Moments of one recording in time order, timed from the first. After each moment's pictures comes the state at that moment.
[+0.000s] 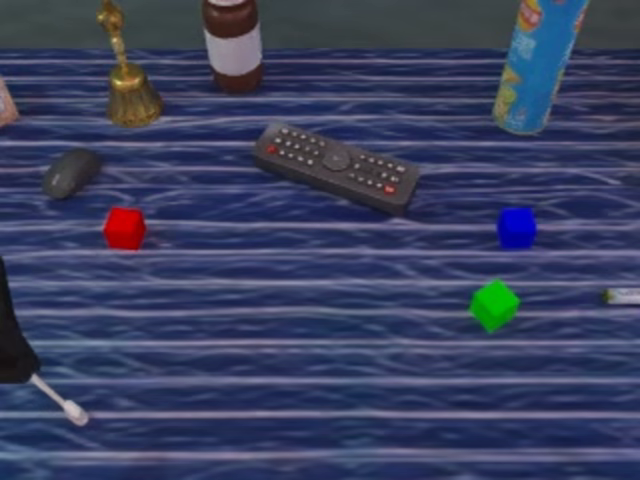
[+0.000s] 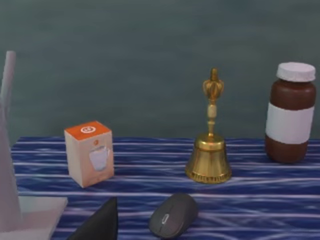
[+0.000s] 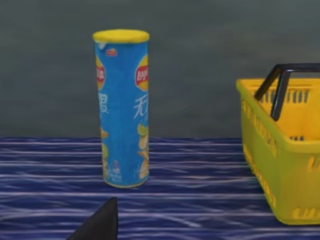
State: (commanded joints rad) left arm 0.00 0.00 0.00 0.00 0.00 0.00; right arm 0.00 0.00 0.00 0.00 0.00 0.00
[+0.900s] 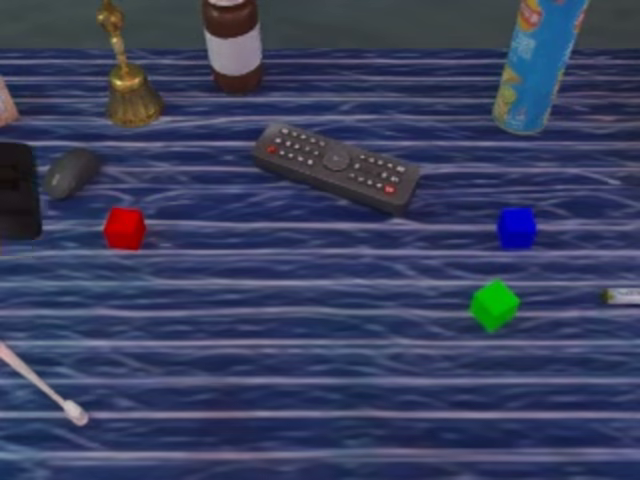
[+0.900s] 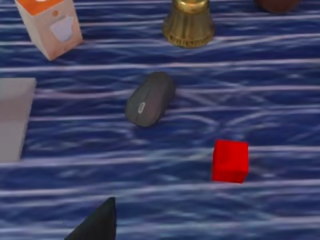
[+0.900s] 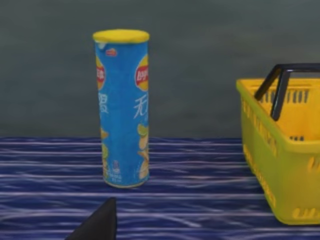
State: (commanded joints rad) left arm -0.06 0.91 0.78 -0.49 0.00 0.01; right arm 0.00 0.00 0.00 0.00 0.00 0.00
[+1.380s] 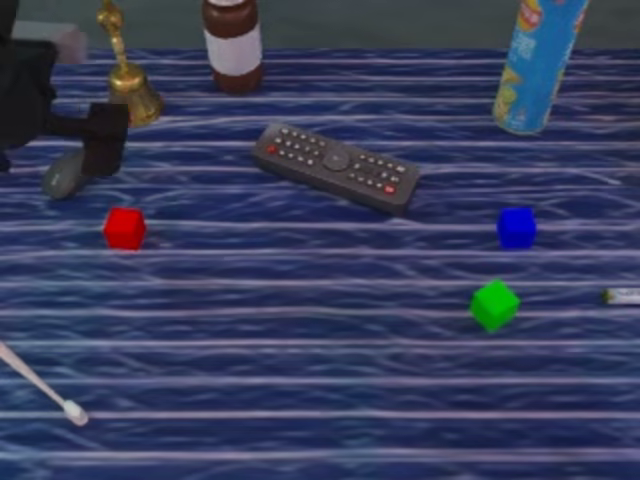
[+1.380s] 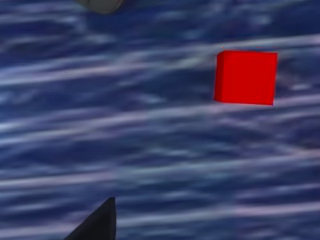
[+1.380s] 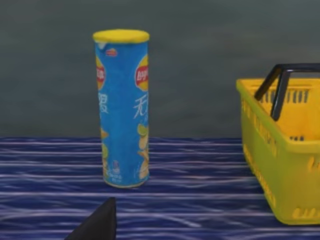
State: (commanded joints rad) left arm -0.11 1.79 1.45 -0.93 0.00 0.02; right arm 0.00 0.00 0.00 0.00 0.00 0.00
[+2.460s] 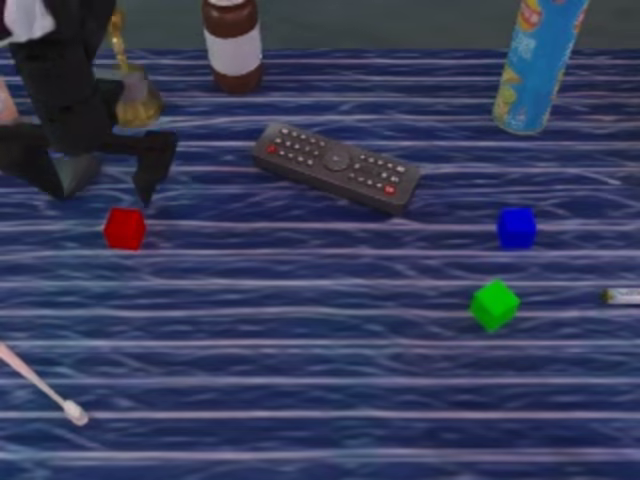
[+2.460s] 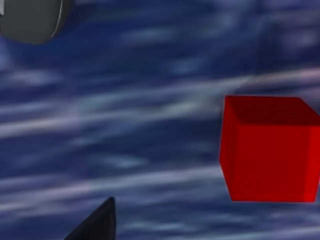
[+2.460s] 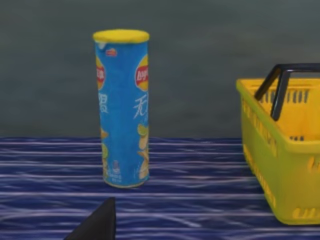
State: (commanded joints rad) left arm -0.13 2.29 1.86 -1.14 0.00 0.03; right arm 0.00 0.00 0.00 0.00 0.00 0.00
